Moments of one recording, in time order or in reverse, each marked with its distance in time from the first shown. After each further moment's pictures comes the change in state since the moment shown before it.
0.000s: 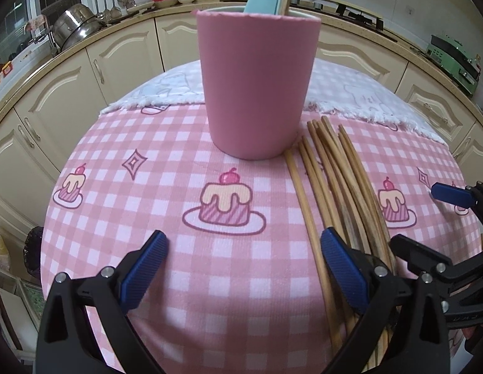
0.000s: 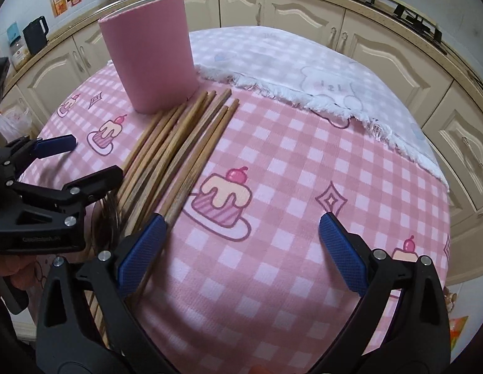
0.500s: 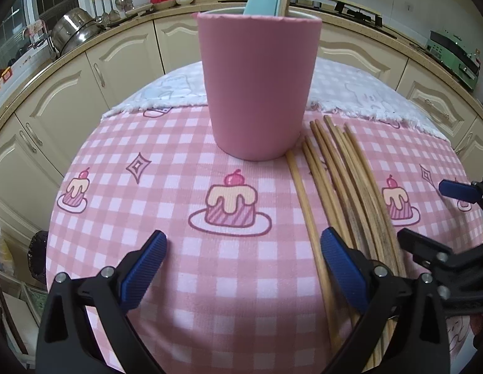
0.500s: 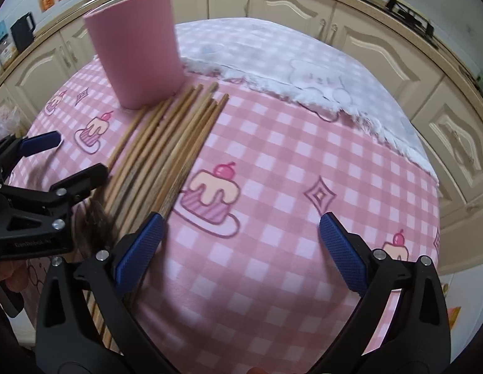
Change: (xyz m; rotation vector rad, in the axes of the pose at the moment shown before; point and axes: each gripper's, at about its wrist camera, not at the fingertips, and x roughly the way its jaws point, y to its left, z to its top) left arm 0.000 0.002 0.004 0.019 0.003 0.009; right arm 0.006 -0.003 0.001 0.018 0.058 -0.066
